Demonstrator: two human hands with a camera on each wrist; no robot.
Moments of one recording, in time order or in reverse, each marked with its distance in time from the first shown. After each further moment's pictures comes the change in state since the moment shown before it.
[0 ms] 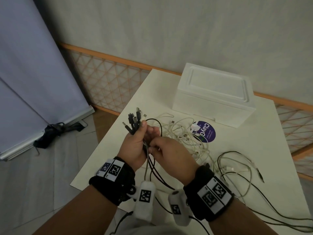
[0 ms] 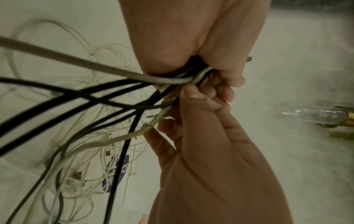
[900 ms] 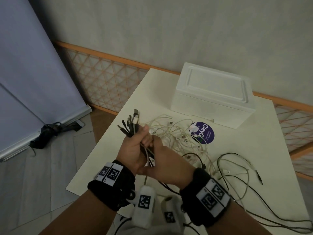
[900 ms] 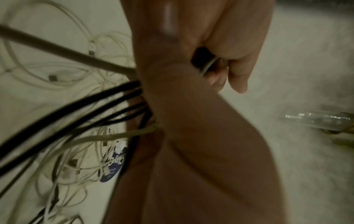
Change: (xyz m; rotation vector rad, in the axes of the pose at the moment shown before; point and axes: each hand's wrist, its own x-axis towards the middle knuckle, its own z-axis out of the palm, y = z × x) left_hand 0.008 -0.002 -0.001 -0.058 -0.015 -0.036; right_hand 0.004 -0.003 -0.004 0.280 -0.264 0.219
